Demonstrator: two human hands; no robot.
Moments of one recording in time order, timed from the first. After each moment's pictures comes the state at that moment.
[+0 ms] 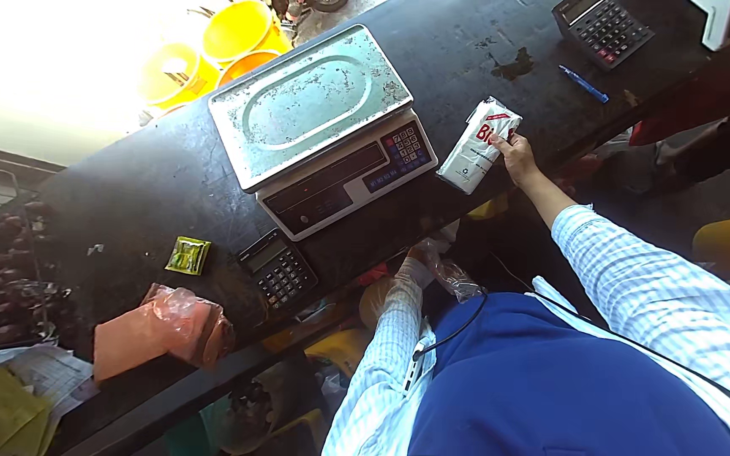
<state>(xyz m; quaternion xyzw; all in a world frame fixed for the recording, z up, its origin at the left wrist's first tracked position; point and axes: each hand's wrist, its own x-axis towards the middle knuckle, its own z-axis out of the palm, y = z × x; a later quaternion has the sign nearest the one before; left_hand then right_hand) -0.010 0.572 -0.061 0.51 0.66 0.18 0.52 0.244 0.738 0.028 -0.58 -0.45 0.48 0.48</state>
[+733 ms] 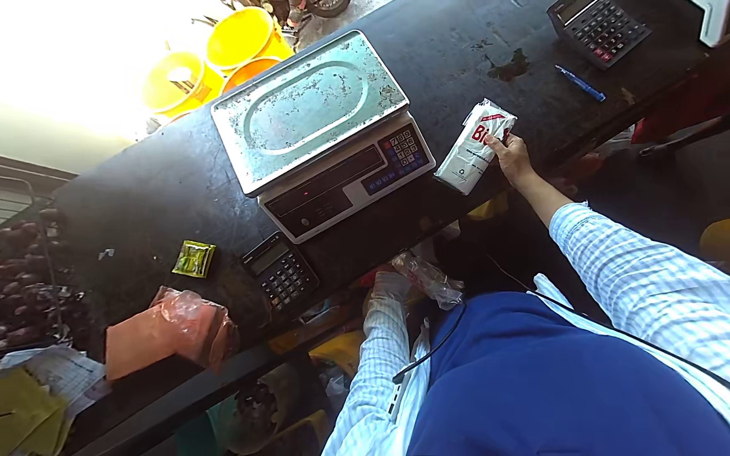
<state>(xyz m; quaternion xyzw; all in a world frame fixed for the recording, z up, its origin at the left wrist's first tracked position) -0.058 0.533 -0.033 0.61 0.74 -0.18 0.22 0.243 0.739 0.027 -0.59 -0.48 0.45 0.47</state>
